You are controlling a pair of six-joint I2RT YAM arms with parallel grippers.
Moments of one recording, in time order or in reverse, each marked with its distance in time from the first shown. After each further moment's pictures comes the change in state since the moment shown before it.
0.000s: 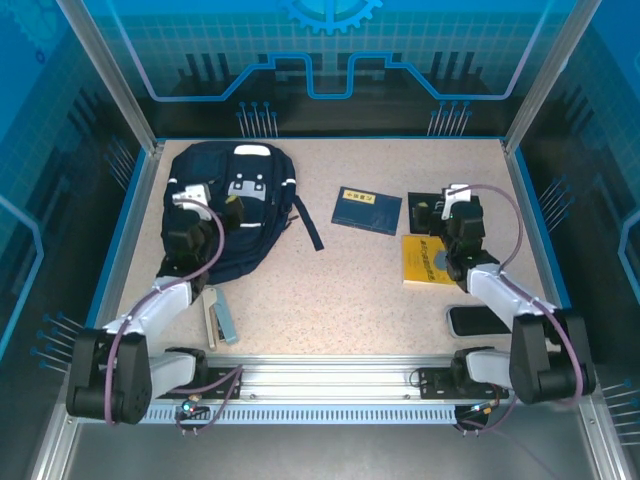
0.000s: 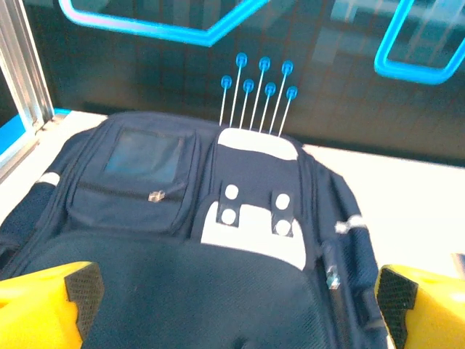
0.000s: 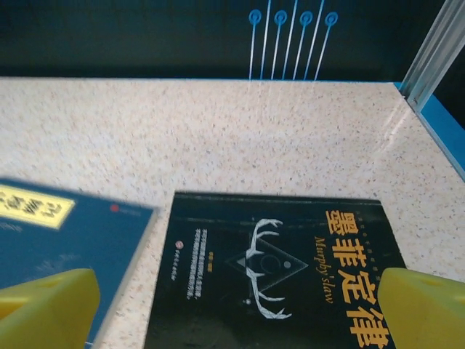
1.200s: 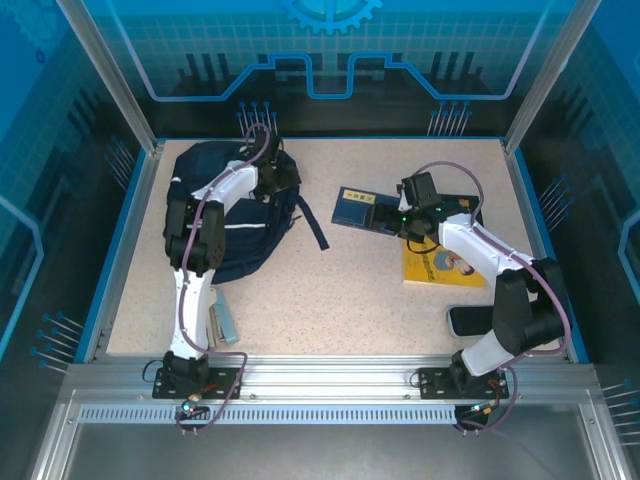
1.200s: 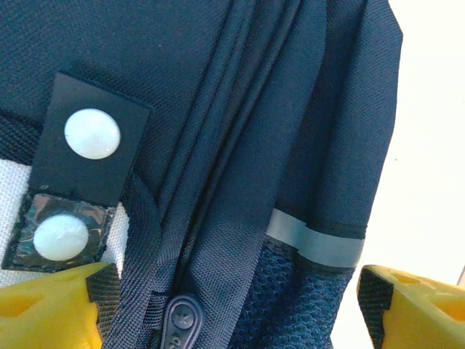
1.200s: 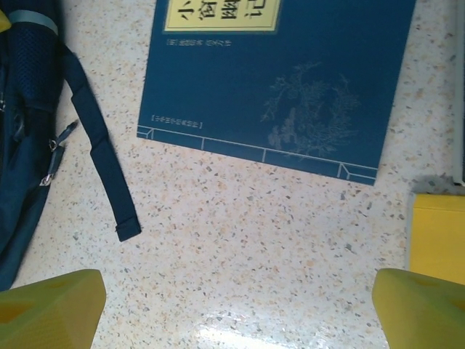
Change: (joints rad) left arm -0.171 1.136 1.316 -0.988 0.160 -0.419; right arm 0.203 0.311 0.457 -0.694 -0.354 0.475
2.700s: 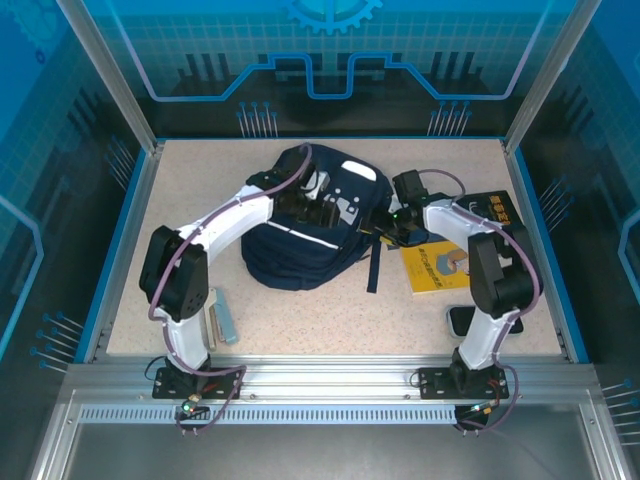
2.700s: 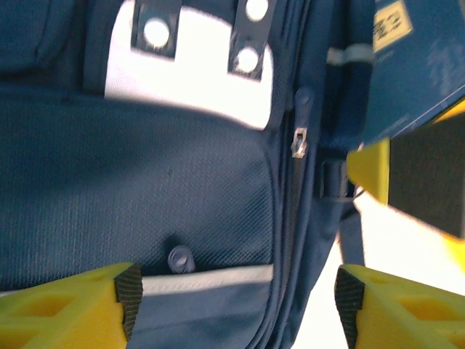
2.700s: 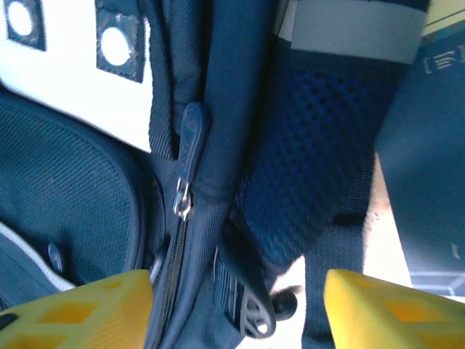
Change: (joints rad) left arm -0.289 -0.438 -0.358 -0.081 0.159 0.324; right arm -0.028 0.280 0.127 -0.019 -0.227 0.115
